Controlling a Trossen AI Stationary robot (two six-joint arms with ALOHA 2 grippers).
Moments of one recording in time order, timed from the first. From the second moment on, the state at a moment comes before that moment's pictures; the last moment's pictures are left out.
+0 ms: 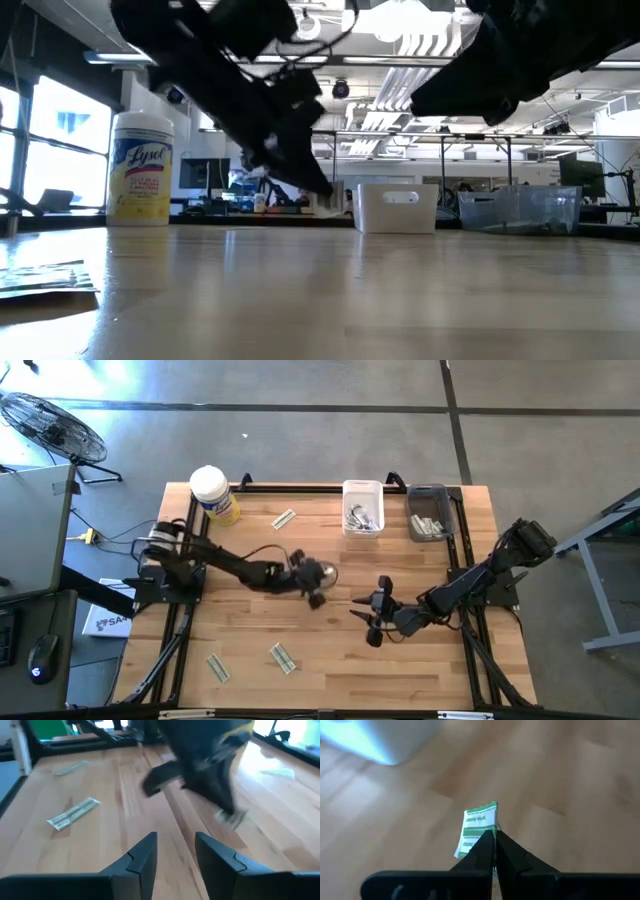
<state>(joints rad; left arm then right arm) -0.13 1.79 0.90 0.22 -0.44 -0.35 0.53 1.51 0.61 0.41 0.68 0.41</state>
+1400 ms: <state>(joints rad) -0.33 1.76 0.90 0.39 -0.30 -0.19 0.45 1.79 0.71 0.61 0.54 0.29</state>
